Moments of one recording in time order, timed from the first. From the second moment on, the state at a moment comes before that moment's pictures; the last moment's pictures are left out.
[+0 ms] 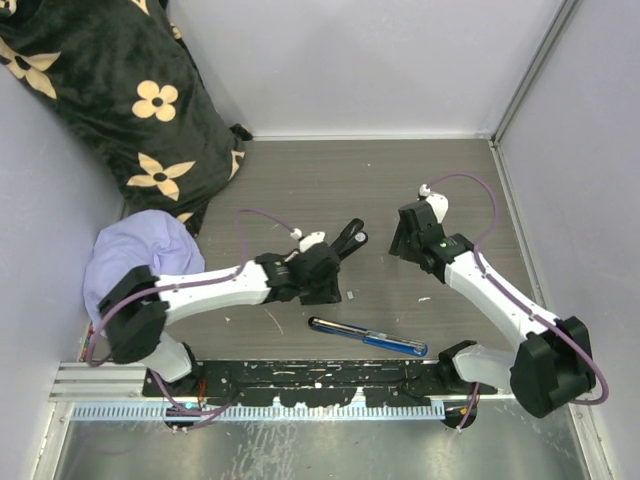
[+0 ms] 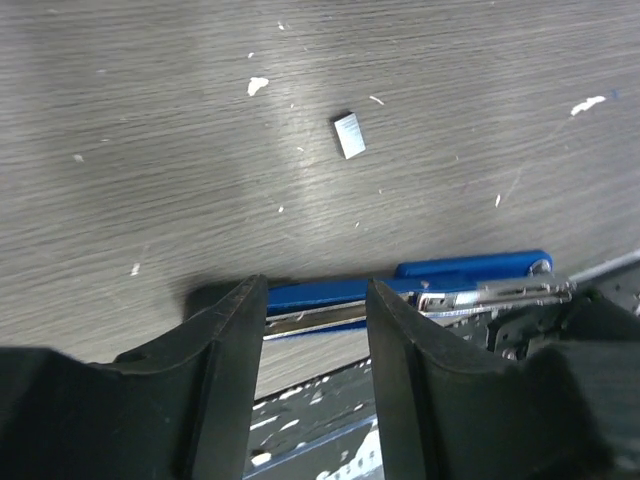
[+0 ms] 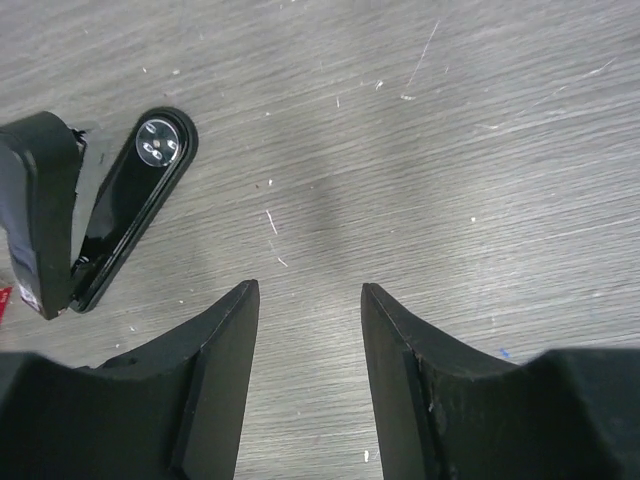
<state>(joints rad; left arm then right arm) -1.05 1.49 1.00 -0.43 -0.14 -1.00 0.43 1.21 0.83 -0.50 0.31 0.61</state>
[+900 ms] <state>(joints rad) -1.10 2.05 1.52 -0.73 -0.25 -1.17 0.42 0.99 0.82 -0.52 0.34 0.52</state>
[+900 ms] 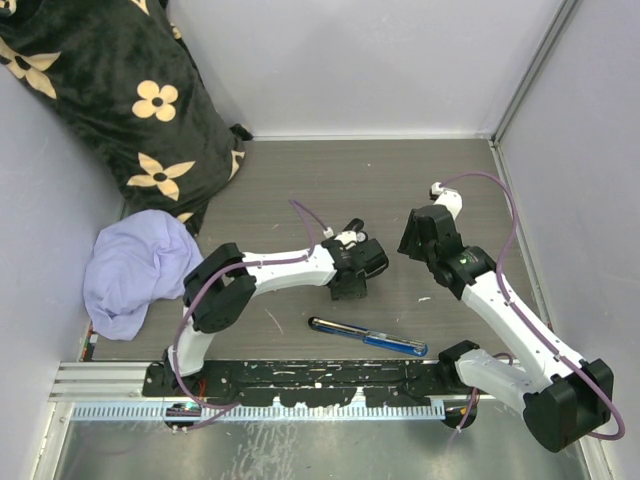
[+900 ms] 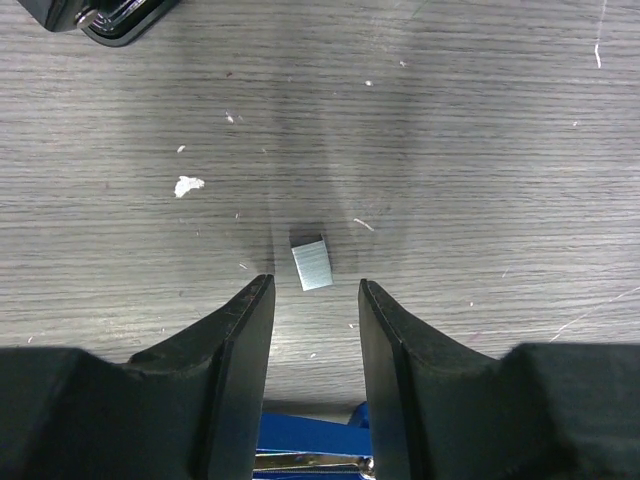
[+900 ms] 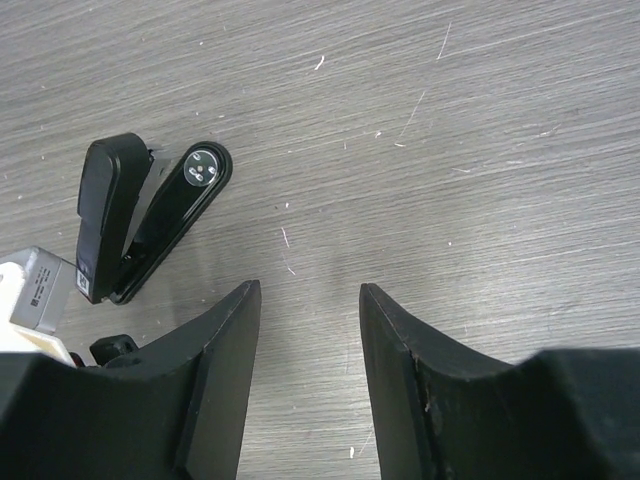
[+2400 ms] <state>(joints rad) -1.10 1.95 1.35 -0.51 -0.16 -0.59 0.42 0.93 0.70 -0.62 0.16 0.50</state>
